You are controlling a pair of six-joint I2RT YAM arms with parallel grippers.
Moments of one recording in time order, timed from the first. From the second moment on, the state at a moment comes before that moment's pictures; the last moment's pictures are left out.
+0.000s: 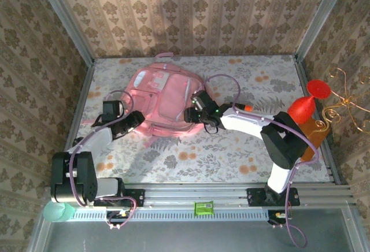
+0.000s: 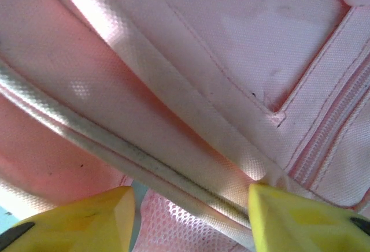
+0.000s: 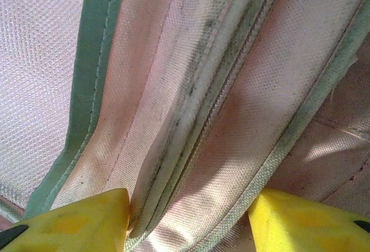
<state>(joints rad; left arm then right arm) -0.07 1.31 0.62 -0.21 0.36 -0.58 0.69 1.77 1.13 -0.21 0.06 0.58</state>
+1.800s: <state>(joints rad) -0.23 1.25 0.55 0.00 0.30 -0.83 0.99 2.03 1.33 -0.01 -0.02 0.75</state>
